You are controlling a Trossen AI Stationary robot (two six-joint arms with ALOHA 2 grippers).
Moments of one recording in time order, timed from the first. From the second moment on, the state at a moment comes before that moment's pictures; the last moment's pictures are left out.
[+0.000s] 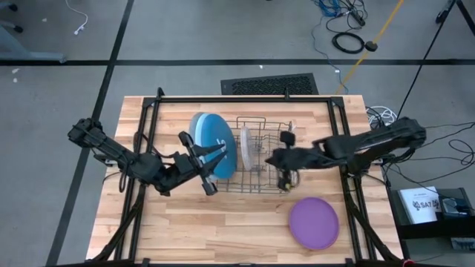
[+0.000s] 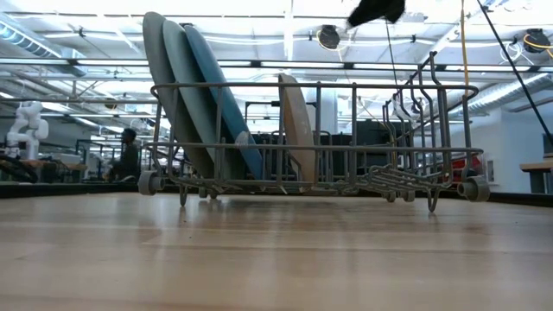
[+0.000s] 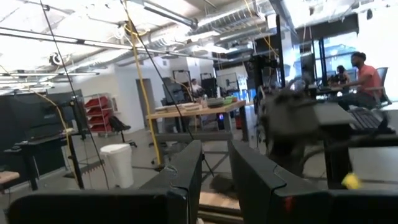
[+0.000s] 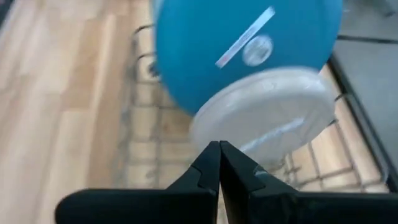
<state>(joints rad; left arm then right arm) -0.50 1.35 1.09 0.71 -0.88 0.52 0.26 1.32 1.20 -0.62 0.37 0.16</state>
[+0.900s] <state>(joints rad) -0.49 1.35 1.09 0.63 -0.87 0.48 0.71 1.46 1.05 -1.15 0.11 0.89</state>
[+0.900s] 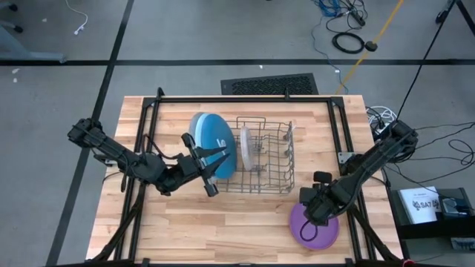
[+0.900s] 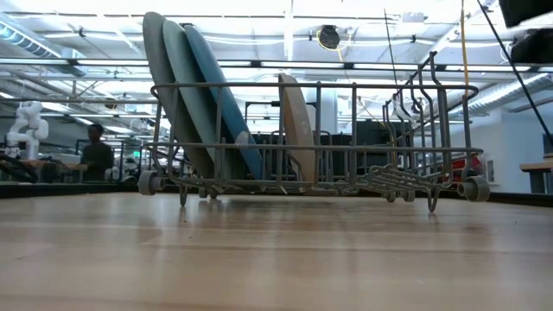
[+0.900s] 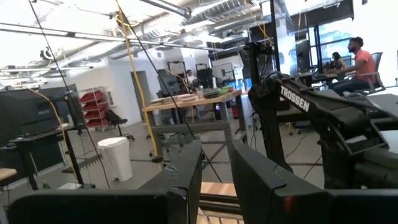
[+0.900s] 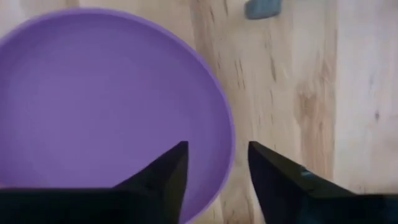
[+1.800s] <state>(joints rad) -0.49 1.35 1.09 0.54 -0.87 0.40 0.54 1.42 0.79 -0.84 0.02 0.61</state>
